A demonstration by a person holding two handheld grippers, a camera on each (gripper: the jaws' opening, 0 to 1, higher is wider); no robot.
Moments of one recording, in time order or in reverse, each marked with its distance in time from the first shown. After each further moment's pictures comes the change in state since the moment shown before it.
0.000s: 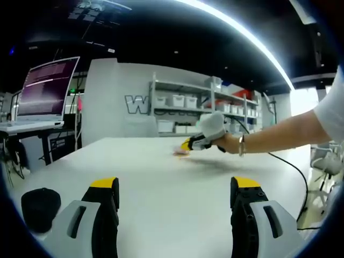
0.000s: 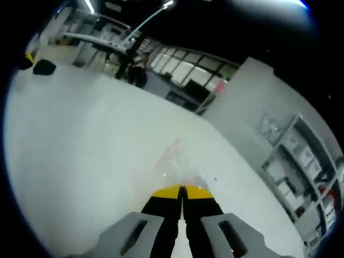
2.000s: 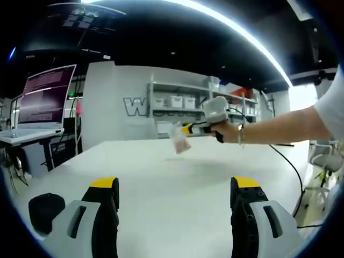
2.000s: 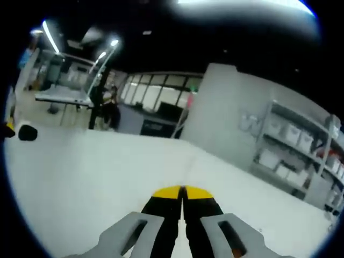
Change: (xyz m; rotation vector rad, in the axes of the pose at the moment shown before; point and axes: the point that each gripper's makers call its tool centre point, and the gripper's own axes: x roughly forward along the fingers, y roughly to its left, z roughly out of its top) left arm -0.013 -0.013 0.010 0.030 -0.003 0.000; right arm -0.034 -0.044 0.043 0.249 -0.158 -0.109
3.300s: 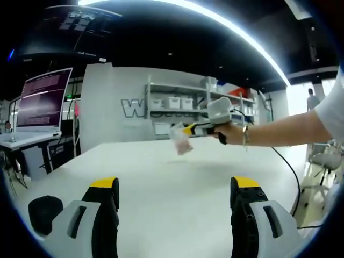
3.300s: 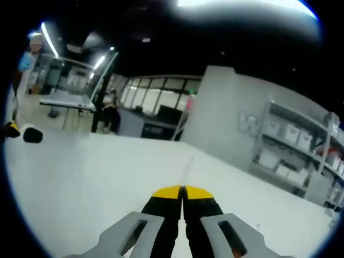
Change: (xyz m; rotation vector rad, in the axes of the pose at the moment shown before) left arm 0.000 -0.011 0.006 0.013 -0.005 -0.015; right arm -0.028 -0.001 -0.002 0.020 -0.025 0.002
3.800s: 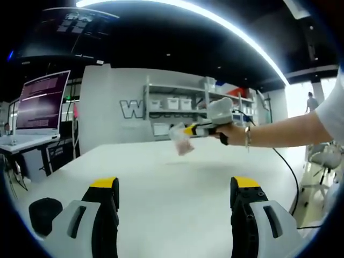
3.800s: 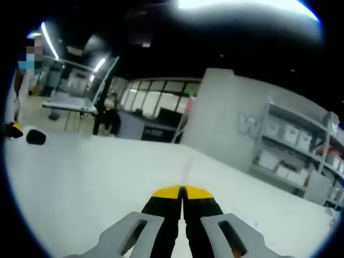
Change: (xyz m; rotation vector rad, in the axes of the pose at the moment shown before) left arm -0.001 -0.006 0.005 0.010 -0.005 -0.007; right arm -0.014 -0.001 0.002 0.006 -0.022 0.000
